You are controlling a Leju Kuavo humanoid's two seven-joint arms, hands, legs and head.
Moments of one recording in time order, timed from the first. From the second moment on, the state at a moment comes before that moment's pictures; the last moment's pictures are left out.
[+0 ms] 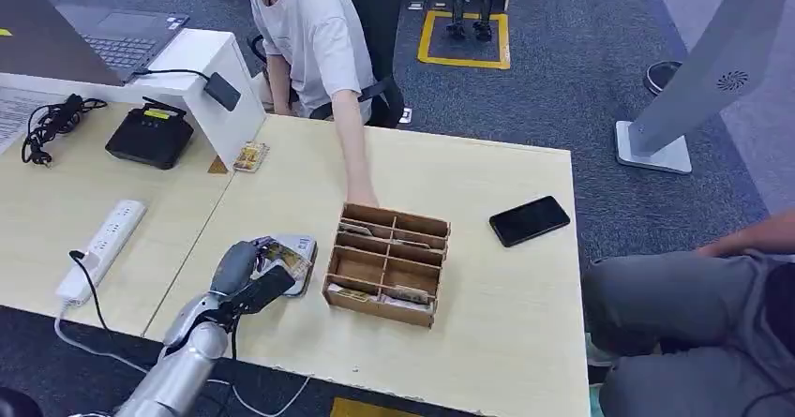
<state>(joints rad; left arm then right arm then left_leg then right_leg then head) -0.21 0.13 -0.06 -1.03 -0.72 0.27 -0.33 -0.07 0.17 -0.90 -0.20 1.57 -0.28 0.02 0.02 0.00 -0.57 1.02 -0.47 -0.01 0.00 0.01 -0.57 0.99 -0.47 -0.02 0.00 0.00</state>
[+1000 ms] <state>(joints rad) -0.25 0.12 -0.01 -1.05 -0.39 0.05 -0.38 -0.07 0.17 -0.89 -0.20 1.57 -0.28 0.00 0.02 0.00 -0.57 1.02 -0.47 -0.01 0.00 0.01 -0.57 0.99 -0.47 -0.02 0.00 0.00</state>
